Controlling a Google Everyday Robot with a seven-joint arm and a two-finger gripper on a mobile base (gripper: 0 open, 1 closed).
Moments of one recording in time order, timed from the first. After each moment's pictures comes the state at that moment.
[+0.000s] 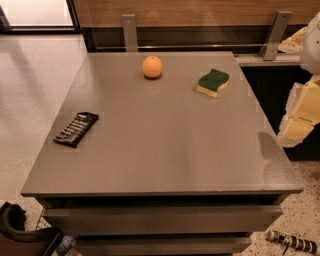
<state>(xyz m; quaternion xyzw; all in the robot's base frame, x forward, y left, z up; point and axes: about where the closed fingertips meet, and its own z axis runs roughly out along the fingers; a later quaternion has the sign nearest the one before) 0.438 -0.212 0.992 -0.60 0.78 -0.05 0.18</state>
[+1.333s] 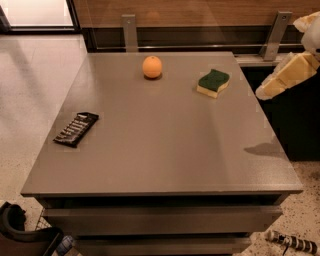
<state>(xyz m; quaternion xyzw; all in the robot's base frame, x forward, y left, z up) 0.548 -0.249 0.993 -0.48 0.80 -0.02 0.37</state>
